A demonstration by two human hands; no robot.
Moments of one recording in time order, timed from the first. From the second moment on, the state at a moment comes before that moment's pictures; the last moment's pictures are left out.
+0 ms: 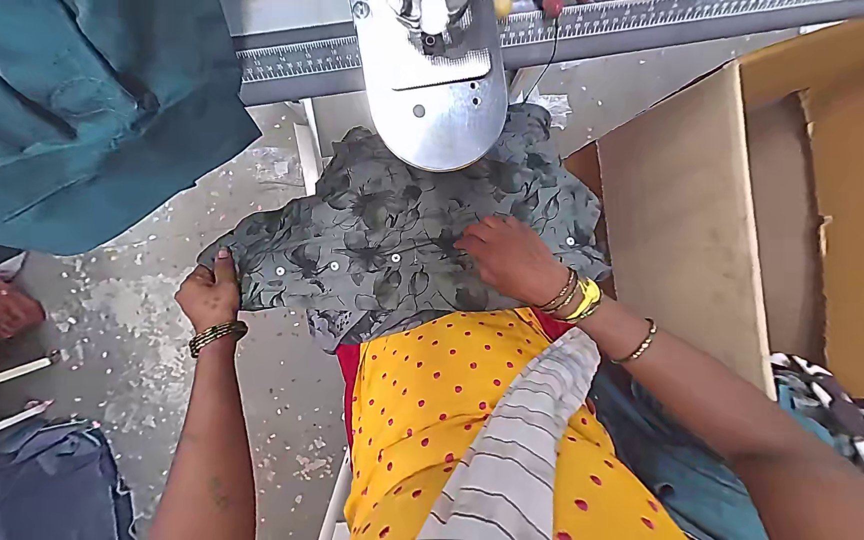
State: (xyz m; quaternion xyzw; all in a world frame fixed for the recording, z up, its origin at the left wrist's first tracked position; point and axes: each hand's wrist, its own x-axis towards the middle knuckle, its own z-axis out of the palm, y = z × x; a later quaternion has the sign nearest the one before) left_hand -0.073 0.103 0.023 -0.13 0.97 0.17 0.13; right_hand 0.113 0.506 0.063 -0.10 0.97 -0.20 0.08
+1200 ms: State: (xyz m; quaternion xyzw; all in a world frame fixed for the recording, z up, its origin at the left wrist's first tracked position) left_hand 0.034 0.322 0.059 0.39 0.89 0.22 0.13; right_hand 0.096 0.516 0.084 0.13 0.88 -0.42 0.20
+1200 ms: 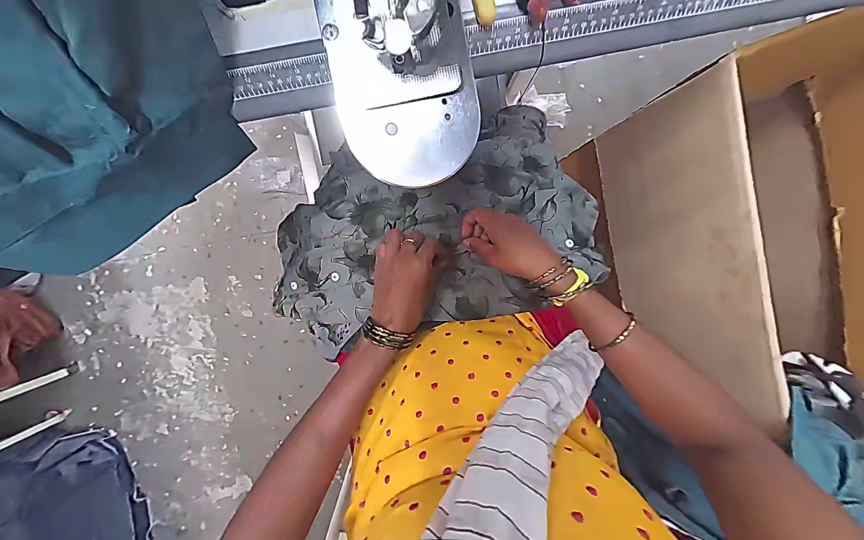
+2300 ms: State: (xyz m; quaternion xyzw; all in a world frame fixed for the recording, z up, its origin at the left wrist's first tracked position) left_hand 0.018 0.334 0.125 0.42 0.84 0.17 0.30; right_hand 0.104 0.518 0.101 -0.02 0.89 -0.44 0.12
